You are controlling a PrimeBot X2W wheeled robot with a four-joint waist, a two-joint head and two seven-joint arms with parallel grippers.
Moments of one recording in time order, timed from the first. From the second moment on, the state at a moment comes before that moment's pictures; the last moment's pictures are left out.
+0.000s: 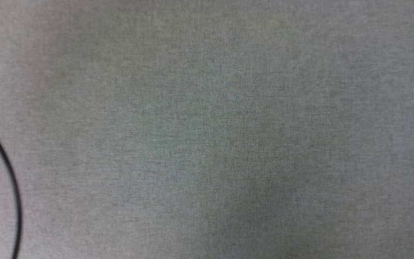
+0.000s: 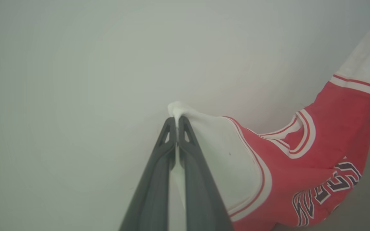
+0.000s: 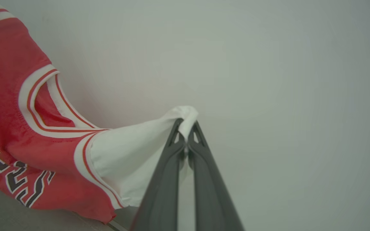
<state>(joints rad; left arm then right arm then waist) -1.87 0.61 -1.01 0.73 -0.87 -0.12 -0.12 -1.87 -0.49 0.86 0.89 0.53 0.13 0.02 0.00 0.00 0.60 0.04</state>
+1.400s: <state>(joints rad) -0.33 0.93 -1.09 0.11 -1.16 0.30 -0.26 -0.46 -0.78 1.14 0.62 0.98 0.13 -0.22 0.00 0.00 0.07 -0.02</state>
